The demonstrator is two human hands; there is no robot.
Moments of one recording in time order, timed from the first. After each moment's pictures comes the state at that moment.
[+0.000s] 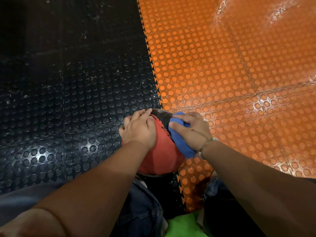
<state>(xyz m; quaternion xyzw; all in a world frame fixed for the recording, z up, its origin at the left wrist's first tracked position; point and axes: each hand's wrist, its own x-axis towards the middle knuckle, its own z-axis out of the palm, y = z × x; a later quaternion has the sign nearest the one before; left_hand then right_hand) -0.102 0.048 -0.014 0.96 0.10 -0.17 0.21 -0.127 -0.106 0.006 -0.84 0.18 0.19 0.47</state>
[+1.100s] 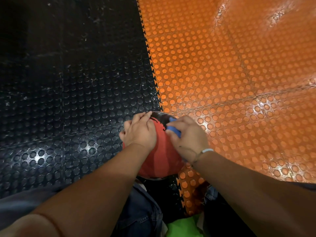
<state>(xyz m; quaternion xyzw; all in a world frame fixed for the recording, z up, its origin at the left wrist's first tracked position) -0.099 0.044 -0.012 0.95 0.14 -0.19 0.22 -0.133 -0.094 0.001 -0.94 0.04 0.10 0.33</state>
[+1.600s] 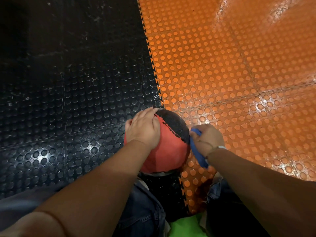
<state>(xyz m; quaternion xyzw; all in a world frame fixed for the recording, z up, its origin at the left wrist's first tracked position) -0.095 0.045 -0.014 0.96 0.03 -0.16 0.21 -0.138 -0.128 -0.021 -0.92 0.20 0.17 0.29</state>
